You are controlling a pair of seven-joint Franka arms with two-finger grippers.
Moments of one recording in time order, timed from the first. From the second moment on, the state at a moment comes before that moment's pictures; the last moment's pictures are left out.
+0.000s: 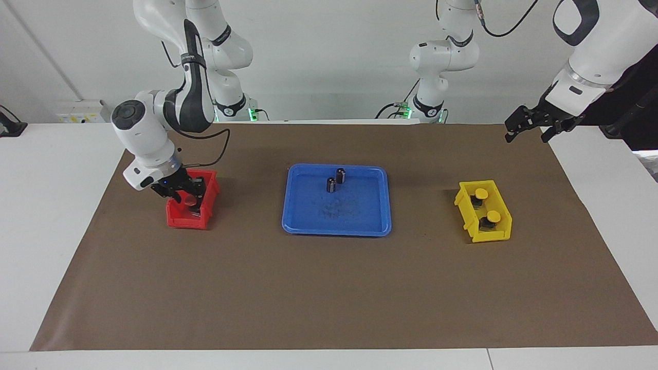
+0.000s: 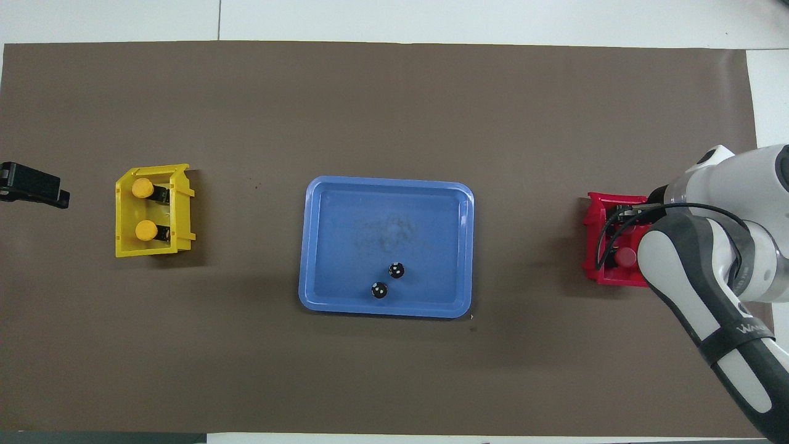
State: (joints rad) left arm -0.02 -0.02 0.00 -1.60 -0.02 1.50 0.06; right arm 0.03 0.04 -0.09 -2.20 0.04 2.23 -0.09
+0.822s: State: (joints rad) left arm -0.02 -0.02 0.00 -1.60 -0.02 1.52 0.06; right arm 0.02 0.03 -0.10 -2.24 0.04 2.27 -0.12
